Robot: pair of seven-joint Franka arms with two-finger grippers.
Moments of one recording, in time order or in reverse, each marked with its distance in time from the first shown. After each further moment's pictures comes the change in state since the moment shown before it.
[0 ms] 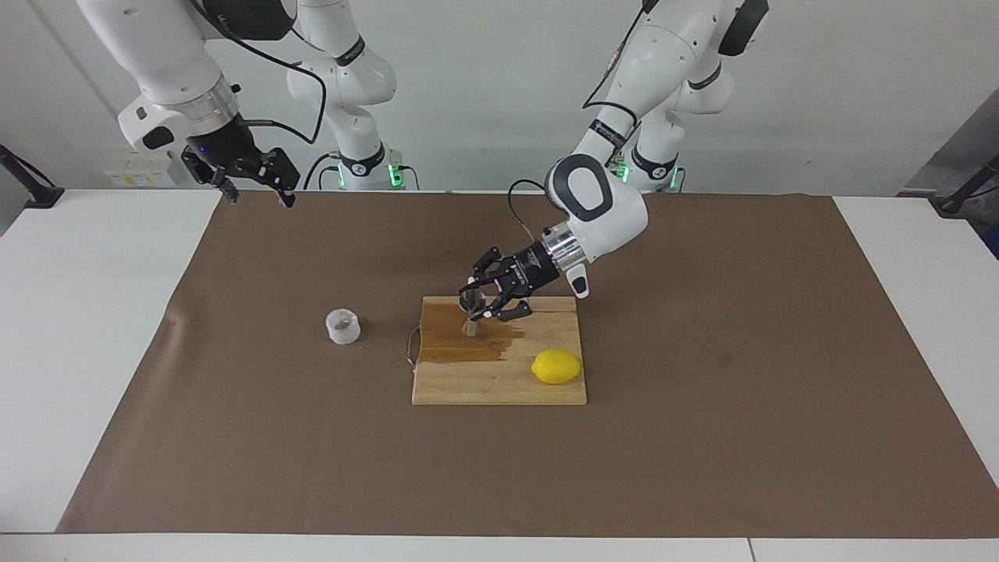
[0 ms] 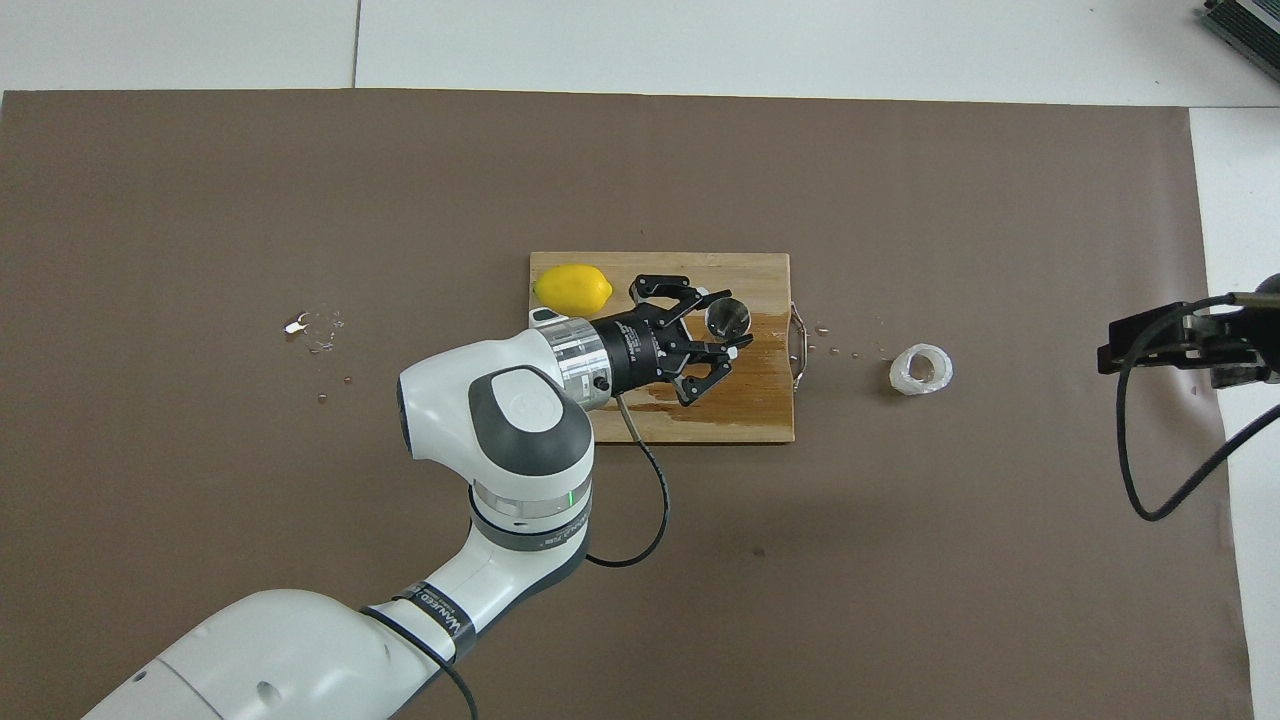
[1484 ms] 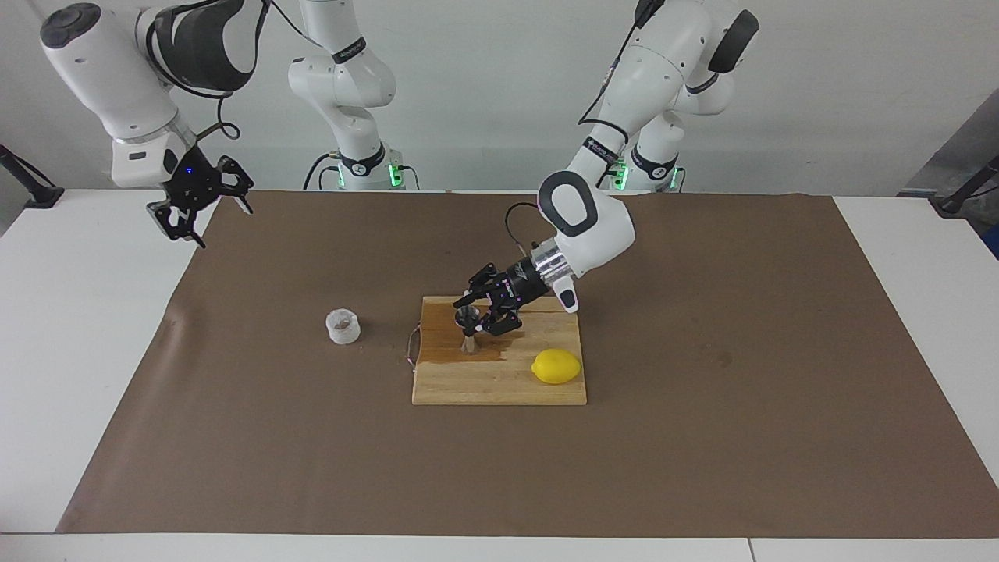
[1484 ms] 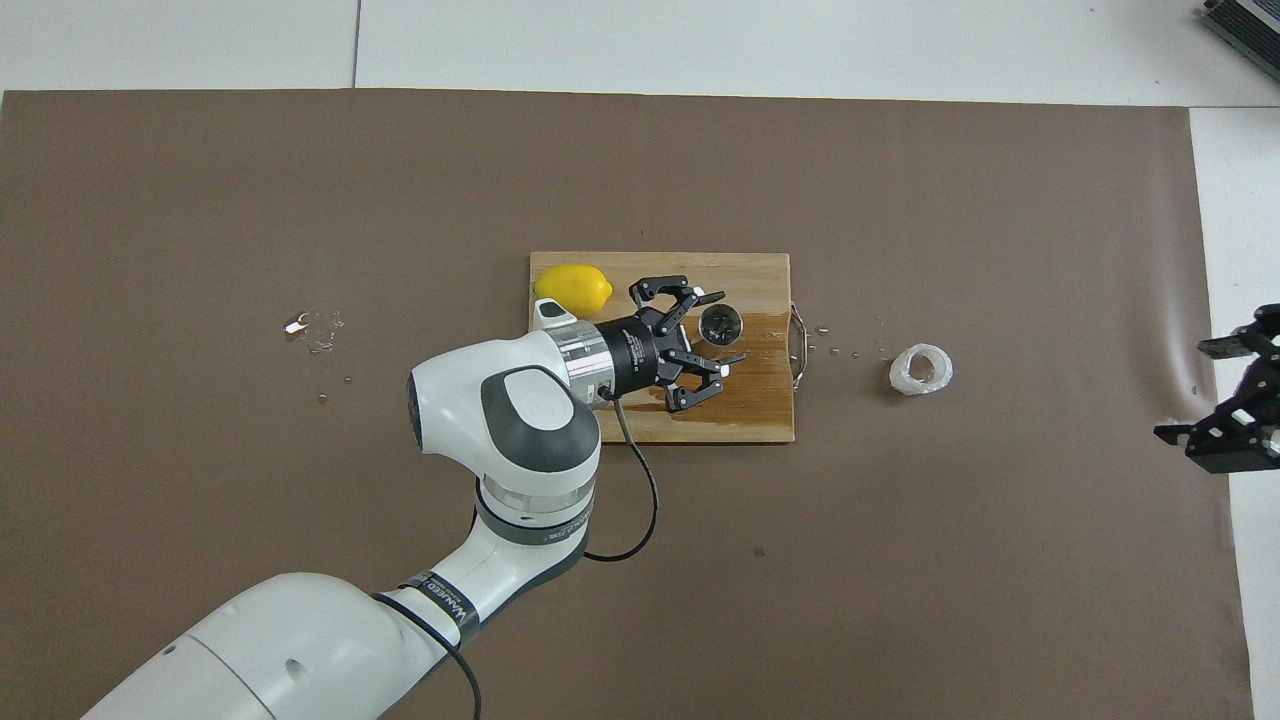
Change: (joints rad) left arm -0.005 0.033 0.005 -0.002 0.053 0.013 0.178; right arm -0.200 -0.097 -0.007 -0.388 0.136 0.346 -1.425
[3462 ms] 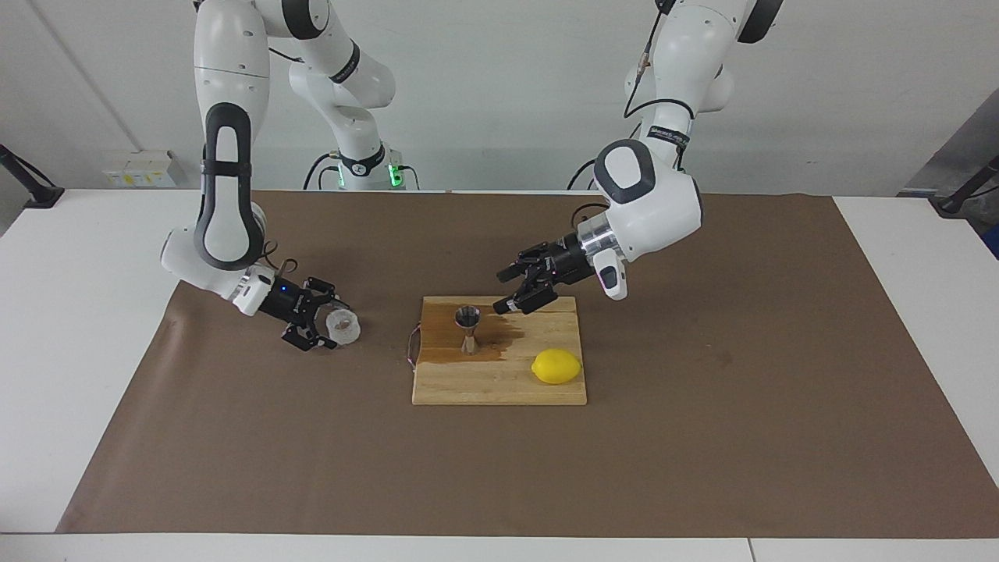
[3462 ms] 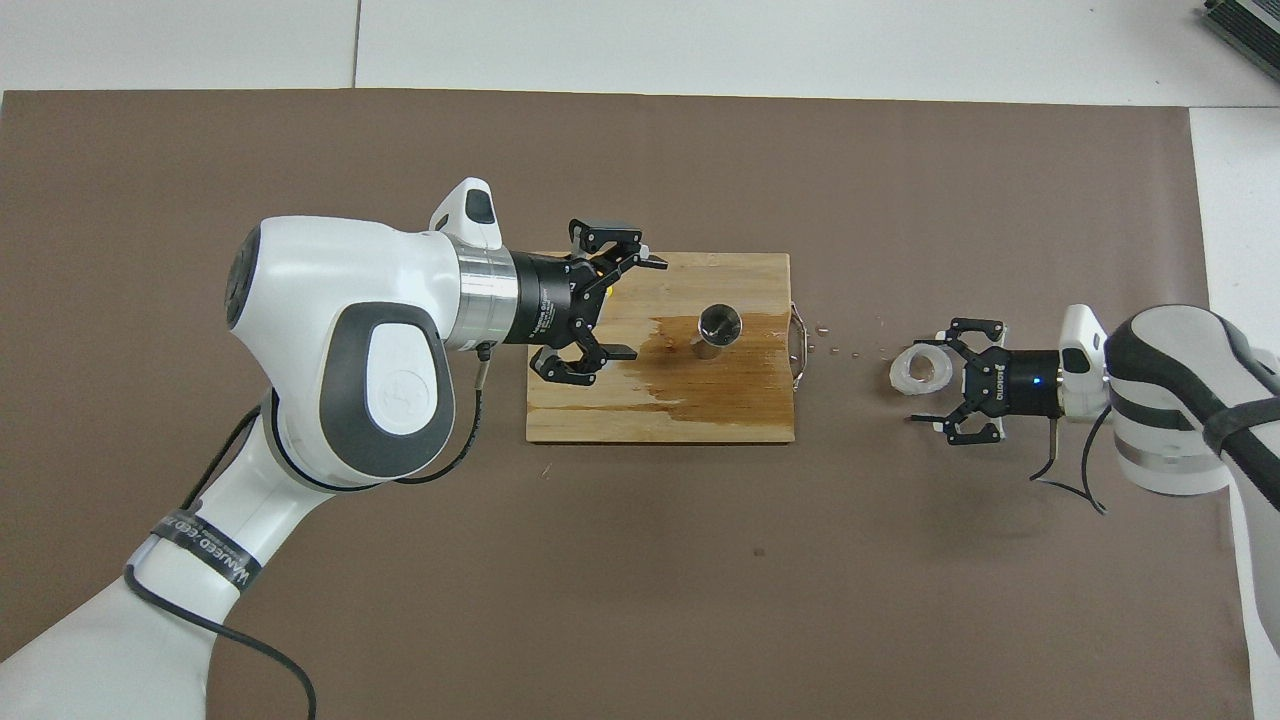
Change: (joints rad) left arm 0.197 -0.234 0.016 -0.006 0.856 -0.393 -0.037; right arm -0.033 0.495 0.054 -0.138 0.889 0.229 -1.176
